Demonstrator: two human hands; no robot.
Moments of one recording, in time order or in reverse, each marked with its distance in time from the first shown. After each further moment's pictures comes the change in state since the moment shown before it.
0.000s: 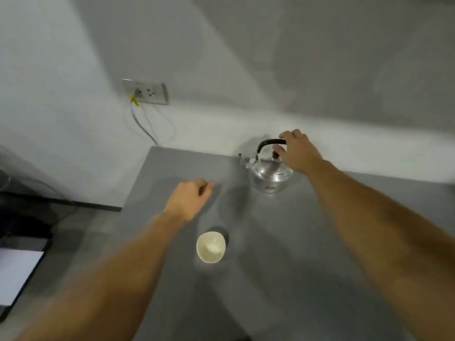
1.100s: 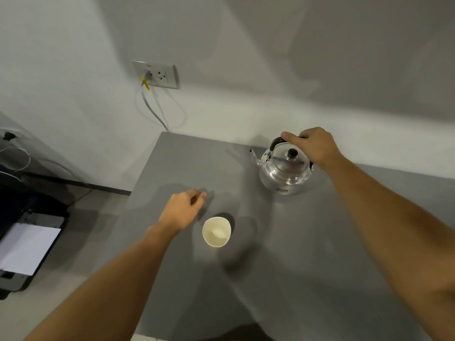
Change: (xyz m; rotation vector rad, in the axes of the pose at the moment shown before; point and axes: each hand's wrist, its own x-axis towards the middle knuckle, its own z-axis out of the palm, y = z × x) left_hand -0.054 -0.047 0.021 -0.078 -0.037 -0.177; right_hand -0.021 0.003 -0.009 0.410 0.009 0.179
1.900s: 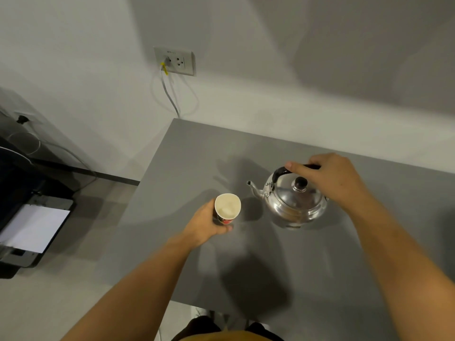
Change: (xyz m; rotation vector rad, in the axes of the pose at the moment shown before) left_hand -0.082 -0.017 0.052 -0.420 -0.259 0.027; right_hand -0.175 -0.032 -0.014 -0.083 -0.027 -0.113
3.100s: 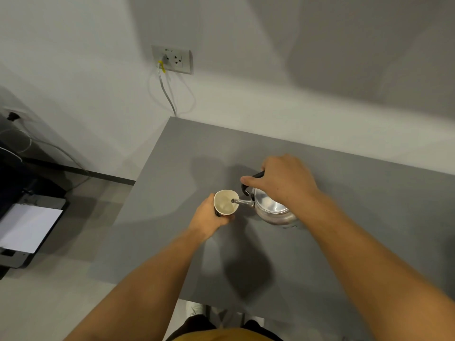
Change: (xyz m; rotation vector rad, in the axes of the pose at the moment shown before) left_hand 0.012 0.007 0.021 -0.020 0.177 -0.040; right_hand -0.011 -0.074 0.049 -0.490 -0.074 -0.142
